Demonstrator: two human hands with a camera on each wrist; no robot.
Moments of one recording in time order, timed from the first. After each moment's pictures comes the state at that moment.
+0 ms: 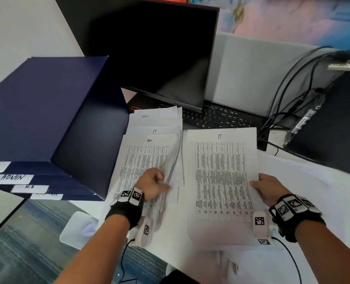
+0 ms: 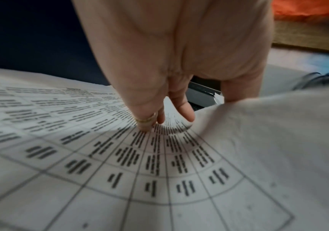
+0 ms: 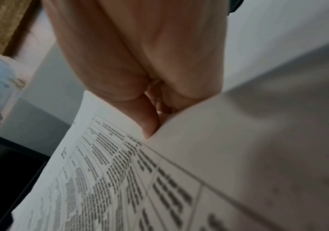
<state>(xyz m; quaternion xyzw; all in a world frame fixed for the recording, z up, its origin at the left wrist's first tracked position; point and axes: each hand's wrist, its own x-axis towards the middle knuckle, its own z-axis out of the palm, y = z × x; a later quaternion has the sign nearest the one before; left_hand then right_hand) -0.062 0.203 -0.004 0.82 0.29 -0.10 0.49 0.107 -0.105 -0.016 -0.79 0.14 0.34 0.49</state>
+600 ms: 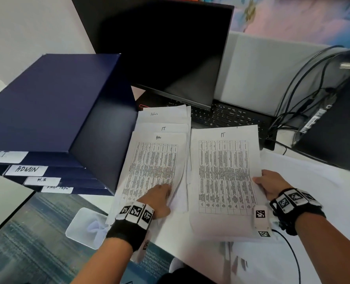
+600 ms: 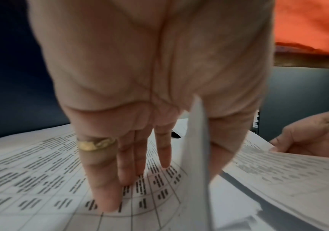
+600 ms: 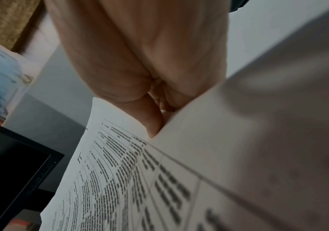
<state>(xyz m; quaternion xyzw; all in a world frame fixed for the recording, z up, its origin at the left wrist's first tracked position) -0.098 0.180 0.018 0.89 0.21 -0.31 0.25 0.106 -0.088 -0.016 -0.79 0.16 0.34 0.49</state>
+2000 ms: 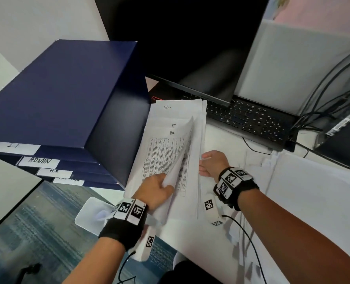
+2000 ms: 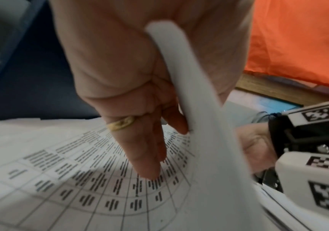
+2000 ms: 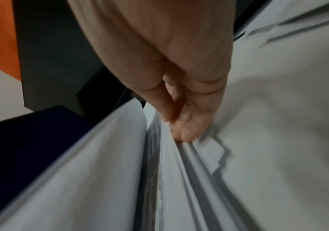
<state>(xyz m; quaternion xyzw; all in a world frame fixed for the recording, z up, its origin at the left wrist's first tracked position) -0.117 0.213 0.038 0.83 0.31 -0.11 0.45 0.058 0.094 -0.005 -0.79 -0.01 0.38 0.49</state>
